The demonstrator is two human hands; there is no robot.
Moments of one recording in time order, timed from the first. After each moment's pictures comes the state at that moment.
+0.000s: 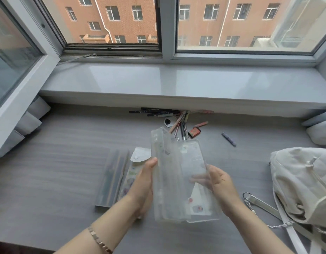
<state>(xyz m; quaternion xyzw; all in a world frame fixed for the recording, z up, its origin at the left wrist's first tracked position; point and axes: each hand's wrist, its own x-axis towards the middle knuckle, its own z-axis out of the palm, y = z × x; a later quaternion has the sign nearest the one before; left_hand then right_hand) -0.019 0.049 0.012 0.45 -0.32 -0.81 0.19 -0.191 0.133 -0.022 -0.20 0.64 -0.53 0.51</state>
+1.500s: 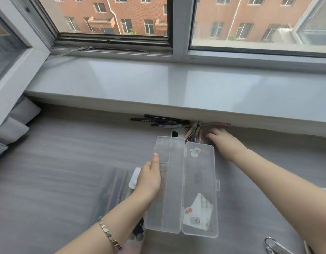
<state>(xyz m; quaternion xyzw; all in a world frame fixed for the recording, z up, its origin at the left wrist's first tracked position) -0.065 -0.044 -0.026 0.69 -0.51 -0.49 0.13 -0.318 -0.055 -0.068 -0.67 0.73 0.07 0.14</state>
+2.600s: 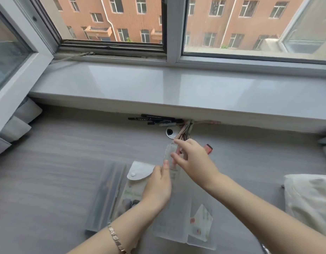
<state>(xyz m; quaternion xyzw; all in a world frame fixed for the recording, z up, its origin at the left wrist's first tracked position) -0.075 0.006 -0.015 0.63 -0.56 -0.52 0.15 -0.195 0.008 0.008 -0.58 0.73 -0.28 0.24</state>
